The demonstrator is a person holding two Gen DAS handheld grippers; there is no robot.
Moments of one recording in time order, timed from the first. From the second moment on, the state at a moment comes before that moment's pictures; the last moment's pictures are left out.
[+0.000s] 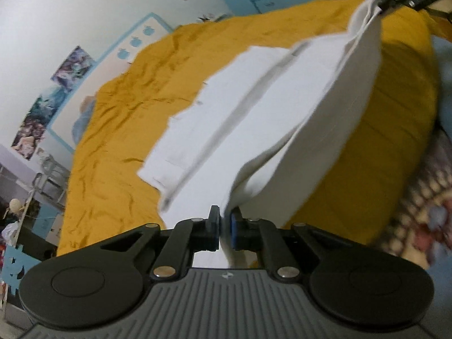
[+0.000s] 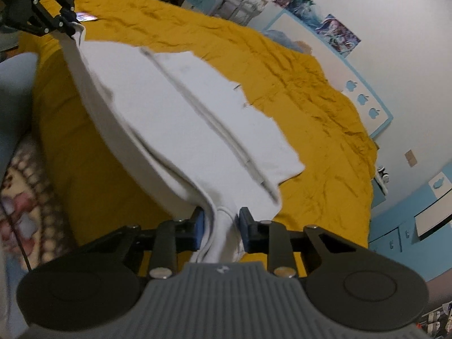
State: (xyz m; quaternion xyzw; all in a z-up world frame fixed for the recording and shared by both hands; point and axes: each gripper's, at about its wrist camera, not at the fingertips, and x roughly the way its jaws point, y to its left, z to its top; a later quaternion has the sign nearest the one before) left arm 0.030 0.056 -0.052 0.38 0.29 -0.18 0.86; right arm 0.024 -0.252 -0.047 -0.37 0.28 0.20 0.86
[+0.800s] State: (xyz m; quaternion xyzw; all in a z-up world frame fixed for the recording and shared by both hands) left arm 0.134 0.101 -0.072 0.24 0.44 -0.25 0.83; right arm 0.145 -0.266 -0.086 -0.29 0.39 0.24 0.84
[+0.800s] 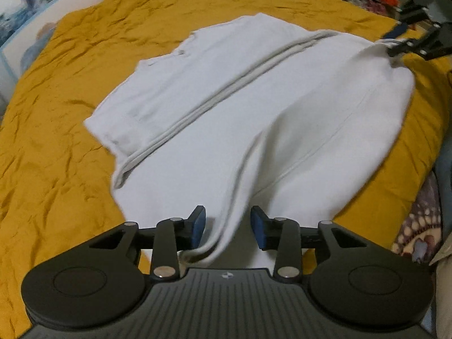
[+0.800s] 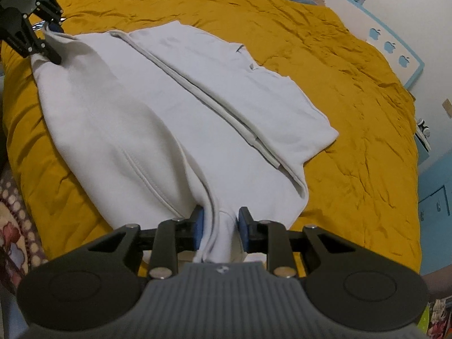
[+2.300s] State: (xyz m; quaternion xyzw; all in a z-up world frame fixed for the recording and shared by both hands) left arm 0.132 0.119 -0.044 0.12 0.42 -0.19 0.88; right arm 0.224 -0.284 -0.086 -0.24 0.45 0.22 0.83
